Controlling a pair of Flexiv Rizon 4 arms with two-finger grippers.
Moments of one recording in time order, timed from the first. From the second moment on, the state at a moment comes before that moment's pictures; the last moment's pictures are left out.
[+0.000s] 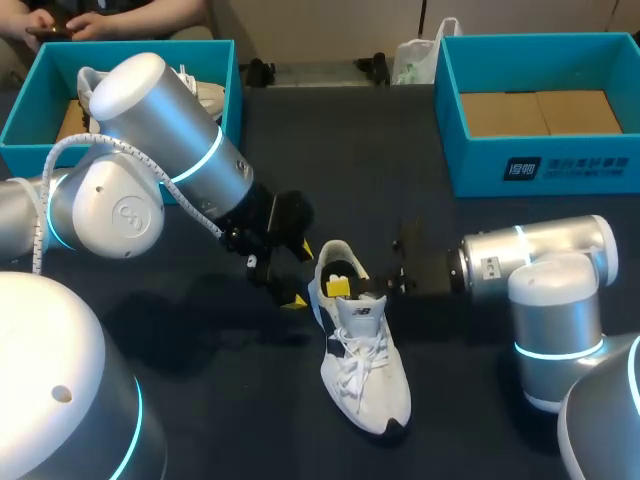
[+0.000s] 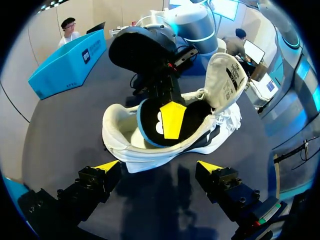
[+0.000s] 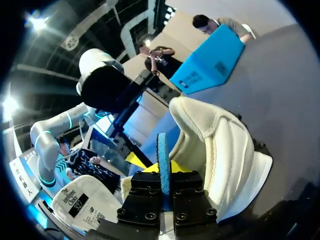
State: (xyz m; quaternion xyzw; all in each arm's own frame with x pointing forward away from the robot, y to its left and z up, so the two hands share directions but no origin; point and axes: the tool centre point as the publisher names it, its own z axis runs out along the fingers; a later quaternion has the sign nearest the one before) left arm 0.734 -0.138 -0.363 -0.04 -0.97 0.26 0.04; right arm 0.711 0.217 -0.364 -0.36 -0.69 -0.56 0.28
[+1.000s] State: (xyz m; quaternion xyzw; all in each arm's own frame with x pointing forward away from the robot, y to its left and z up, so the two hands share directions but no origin) left arm 0.734 -0.138 -0.363 -0.04 -0.97 0.26 0.04; right arm 0.713 0.210 -0.333 -0.33 -0.76 -0.51 0.22
